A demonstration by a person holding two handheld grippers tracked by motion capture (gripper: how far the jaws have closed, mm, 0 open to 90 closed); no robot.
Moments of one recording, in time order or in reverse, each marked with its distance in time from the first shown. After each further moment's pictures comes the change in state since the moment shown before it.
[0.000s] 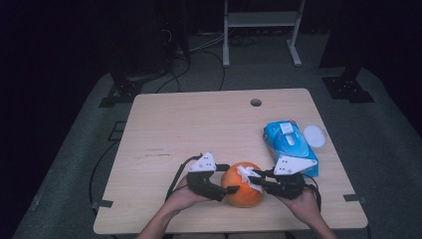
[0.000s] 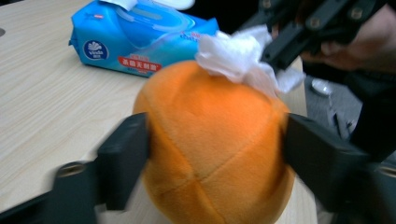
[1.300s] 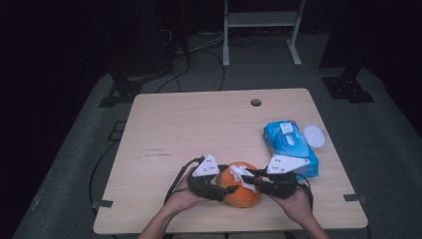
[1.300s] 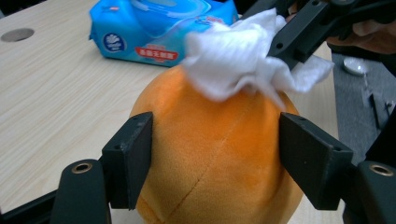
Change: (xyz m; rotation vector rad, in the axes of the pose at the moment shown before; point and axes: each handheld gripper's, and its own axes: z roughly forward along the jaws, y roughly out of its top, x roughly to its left) left arm -0.008 0.004 0.001 0.066 0.081 0.074; right arm 0.010 0.010 0.014 -0.020 0.014 0.010
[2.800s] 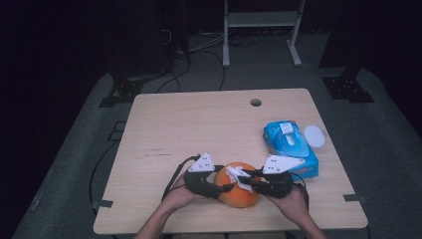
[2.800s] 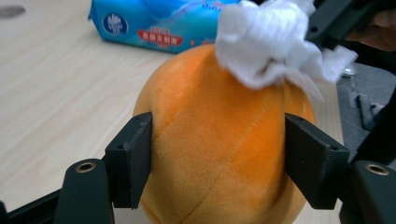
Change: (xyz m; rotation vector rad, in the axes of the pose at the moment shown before) left arm 0.017 -0.012 -0.001 -0.004 -0.021 -0.050; right arm 0.000 0.000 0.009 -0.007 0.024 0.001
